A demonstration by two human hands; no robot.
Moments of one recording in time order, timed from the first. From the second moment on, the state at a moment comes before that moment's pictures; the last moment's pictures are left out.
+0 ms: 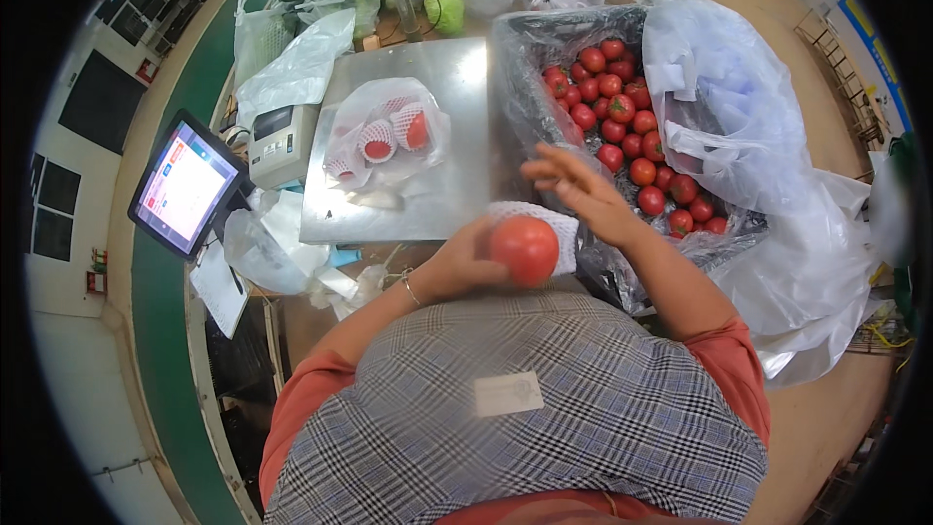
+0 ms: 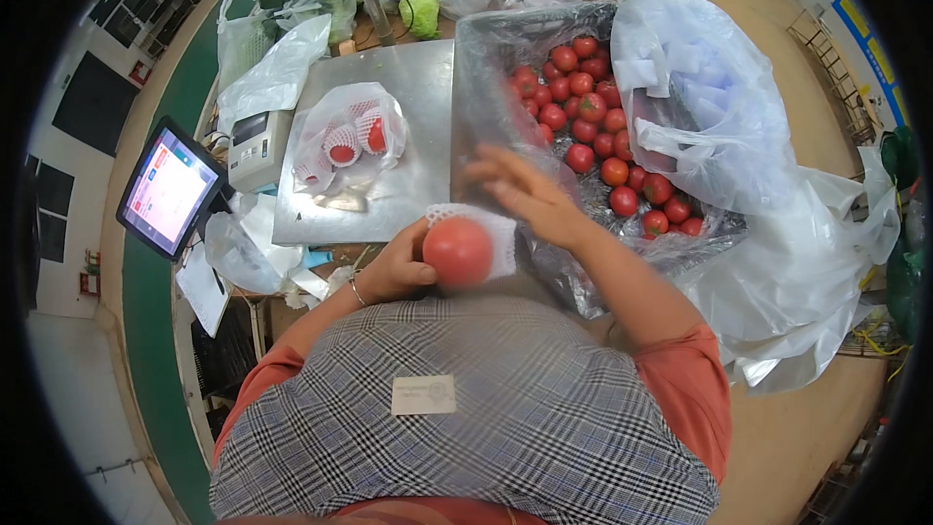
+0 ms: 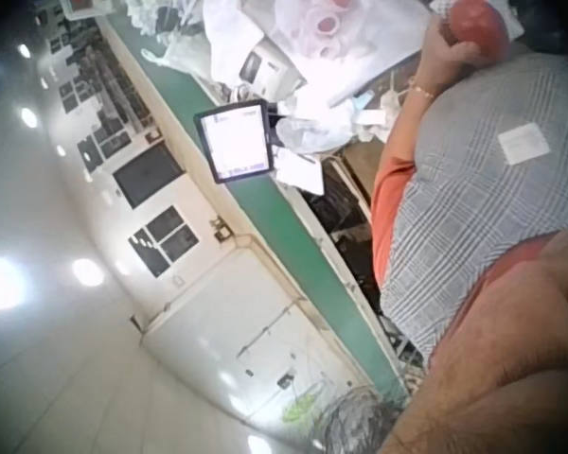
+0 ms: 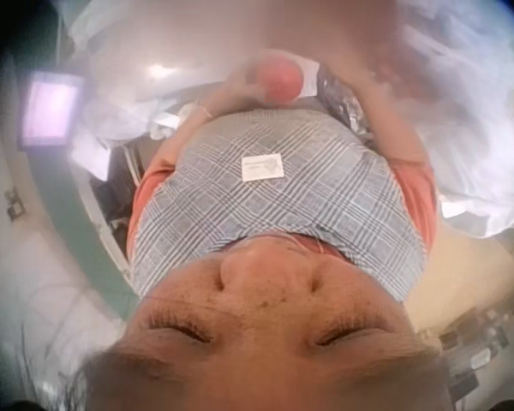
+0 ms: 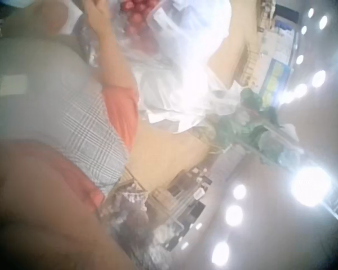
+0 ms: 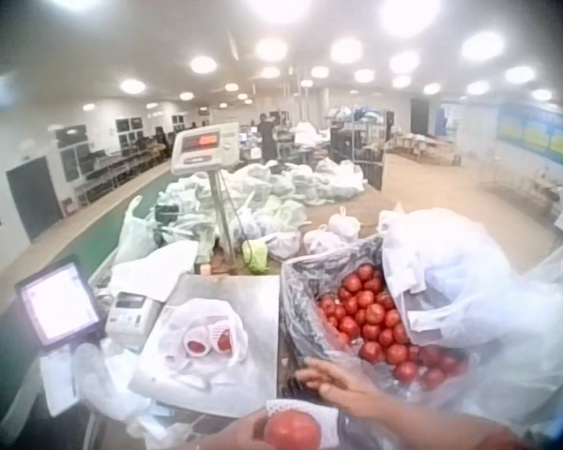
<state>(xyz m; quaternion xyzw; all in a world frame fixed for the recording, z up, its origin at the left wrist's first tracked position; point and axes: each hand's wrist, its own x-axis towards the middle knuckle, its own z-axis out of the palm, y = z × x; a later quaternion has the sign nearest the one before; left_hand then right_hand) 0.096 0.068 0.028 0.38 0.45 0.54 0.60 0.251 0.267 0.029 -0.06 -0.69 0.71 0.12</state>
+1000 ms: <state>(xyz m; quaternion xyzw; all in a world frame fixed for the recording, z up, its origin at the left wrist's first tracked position) -0.135 0.107 -0.024 0.33 0.69 0.61 0.20 0.044 0.223 -0.033 -0.24 -0.53 0.77 0.27</state>
